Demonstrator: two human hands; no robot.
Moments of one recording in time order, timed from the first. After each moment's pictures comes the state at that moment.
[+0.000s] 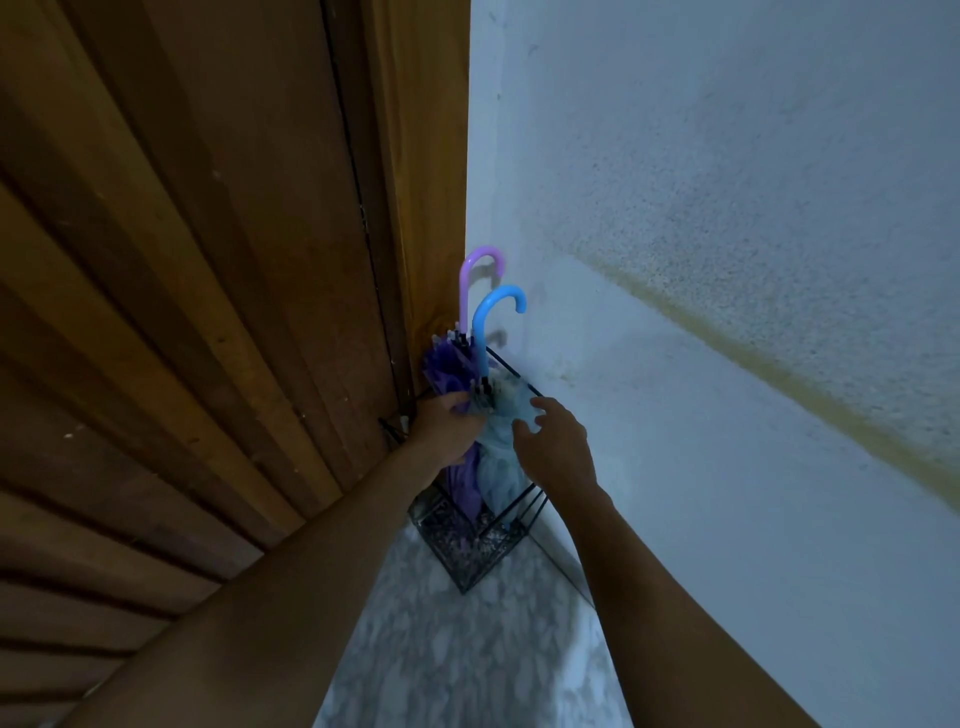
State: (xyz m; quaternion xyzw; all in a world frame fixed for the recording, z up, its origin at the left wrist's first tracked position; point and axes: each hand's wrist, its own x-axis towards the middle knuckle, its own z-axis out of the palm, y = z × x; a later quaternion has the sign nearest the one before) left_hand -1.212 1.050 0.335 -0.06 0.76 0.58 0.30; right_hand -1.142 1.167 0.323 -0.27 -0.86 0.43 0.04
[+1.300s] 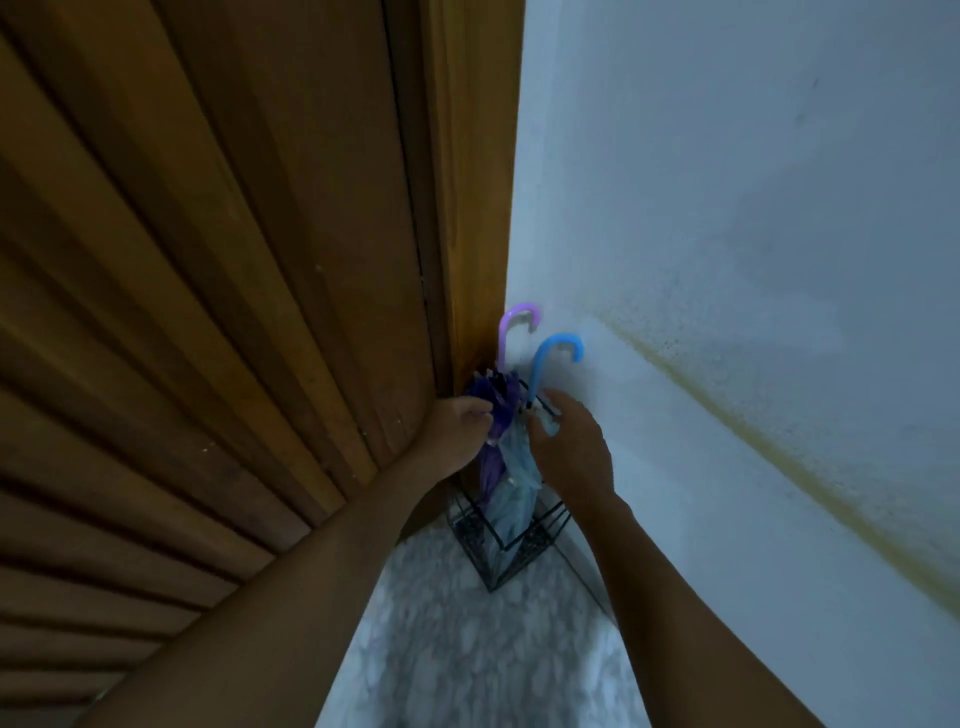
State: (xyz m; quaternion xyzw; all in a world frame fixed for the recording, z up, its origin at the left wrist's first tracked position) left_hand -1.201 1.010 0.433 0.00 0.83 0.51 0.24; right_hand -1.139 1.145 0.430 -0.20 -0.88 0.42 0.06
